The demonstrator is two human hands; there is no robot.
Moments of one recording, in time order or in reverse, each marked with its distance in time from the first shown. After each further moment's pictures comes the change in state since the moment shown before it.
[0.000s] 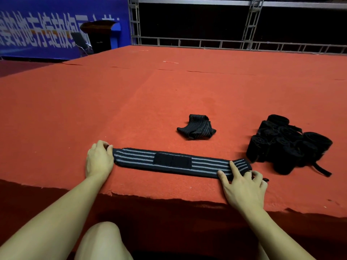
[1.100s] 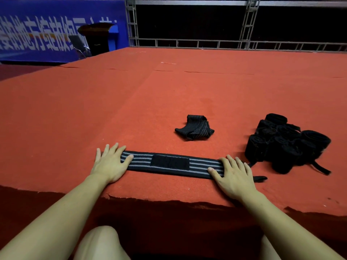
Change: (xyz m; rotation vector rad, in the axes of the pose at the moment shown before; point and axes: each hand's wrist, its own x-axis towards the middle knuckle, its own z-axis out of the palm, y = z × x) left_hand -0.008 0.012 0.007 0.368 -0.455 0.284; right_hand 0.034 -0.006 0.002 0.052 -0.154 -0.252
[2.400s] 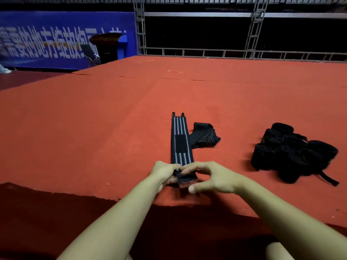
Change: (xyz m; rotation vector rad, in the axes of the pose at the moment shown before) left_hand -0.031 0.147 0.000 -1.425 -0.327 -0.385; right_hand 0.004 -0.061 -0.052 0.682 -0.475 -0.667
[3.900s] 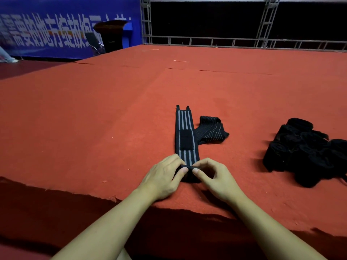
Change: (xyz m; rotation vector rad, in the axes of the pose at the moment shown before) left_hand -0.002 -0.024 -0.027 1.039 -0.041 1.055; right_hand 0.022 0.046 0.039 0.156 0.517 -0.032
